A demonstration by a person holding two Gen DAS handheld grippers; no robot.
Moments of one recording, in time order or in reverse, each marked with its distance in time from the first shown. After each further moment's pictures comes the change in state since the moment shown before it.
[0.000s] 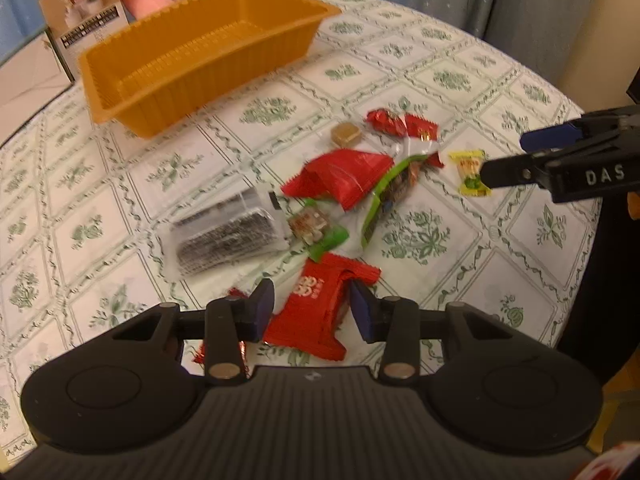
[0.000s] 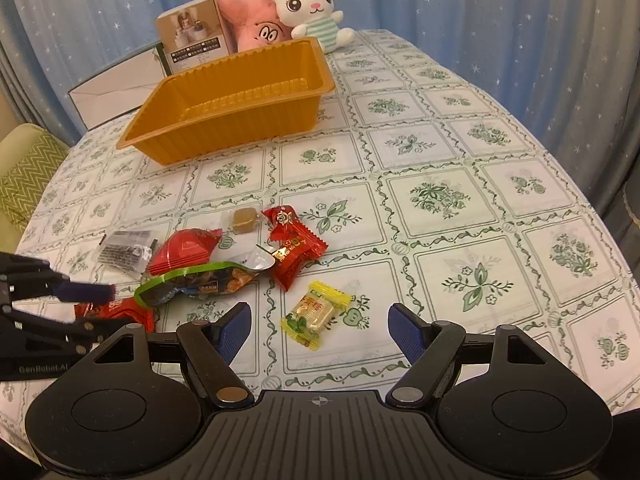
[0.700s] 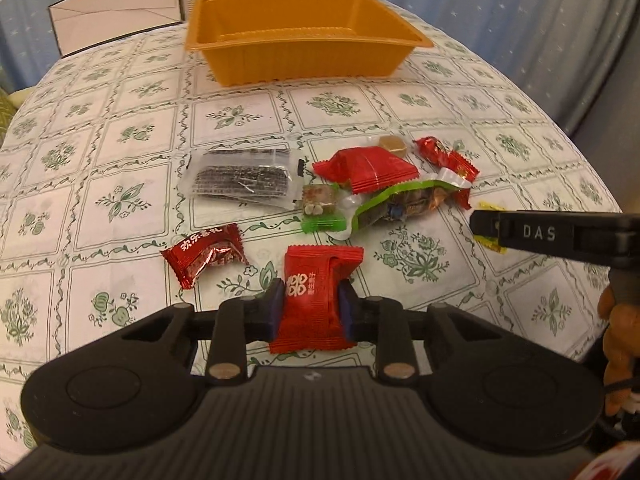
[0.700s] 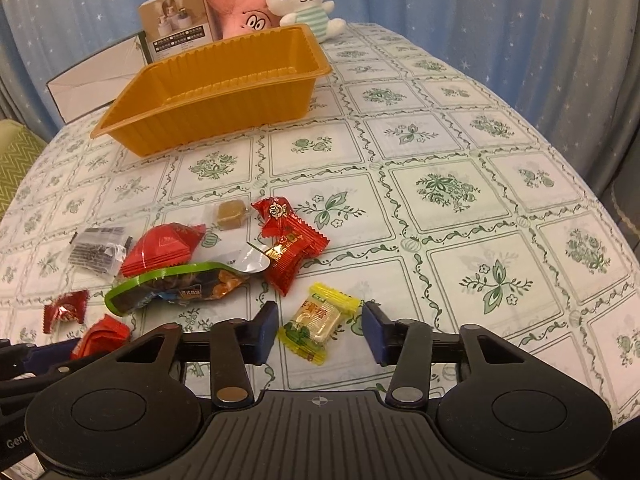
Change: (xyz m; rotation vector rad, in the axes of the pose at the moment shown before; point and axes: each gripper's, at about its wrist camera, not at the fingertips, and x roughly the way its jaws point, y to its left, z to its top) left arm -0.008 -0.031 -0.029 -0.432 -0.097 0.154; right arm 0.028 0.013 -0.003 -0.009 -0.005 -0.076
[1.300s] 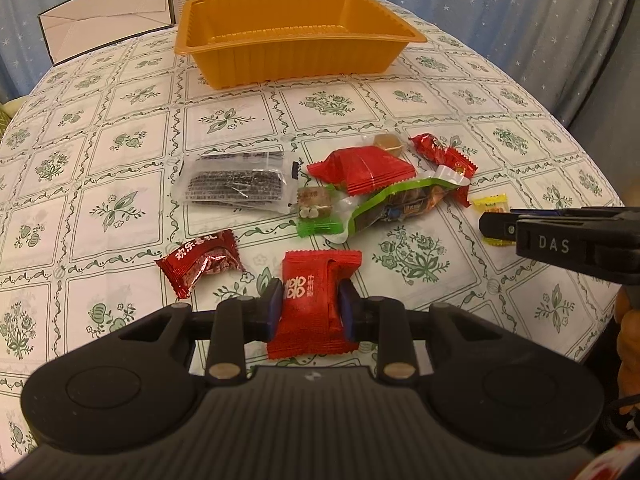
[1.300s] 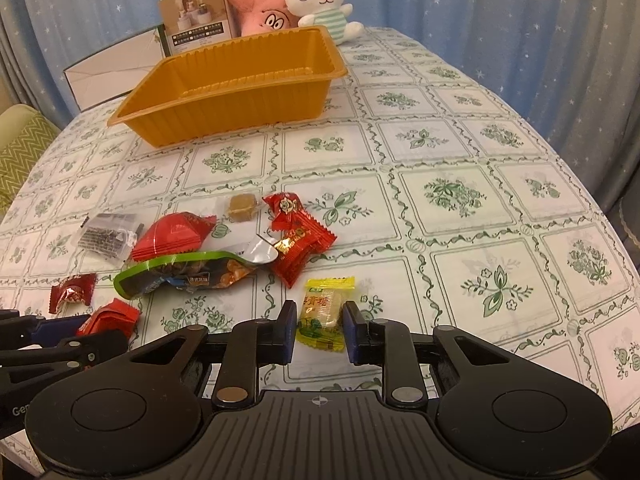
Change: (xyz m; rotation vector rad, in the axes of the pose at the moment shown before) left arm 0.005 -0.001 0.004 0.043 0.014 -0.009; right arm -0.006 -0.001 -0.003 -0.040 0.001 0.031
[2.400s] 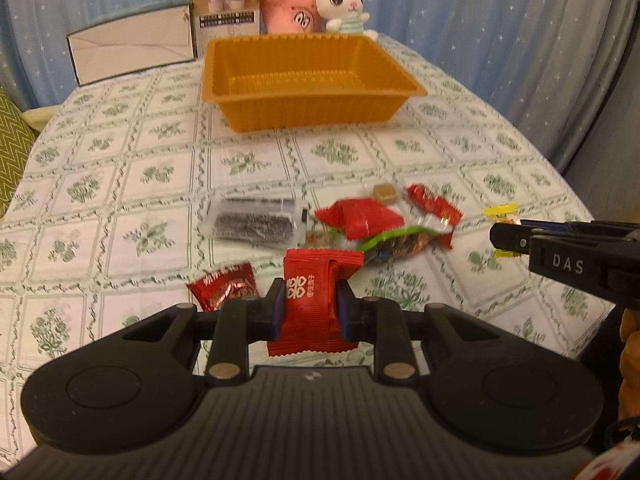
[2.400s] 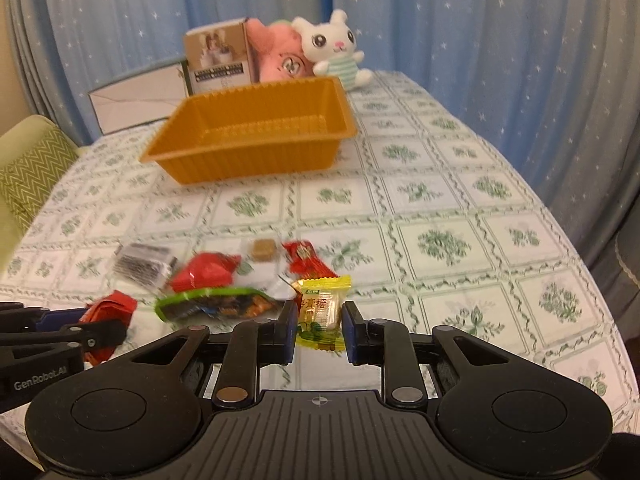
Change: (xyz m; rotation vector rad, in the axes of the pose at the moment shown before) left arm -0.047 -0.001 0.013 -0.056 -0.095 0.019; right arm -0.051 0.010 0.014 -0.056 -0.106 0.019
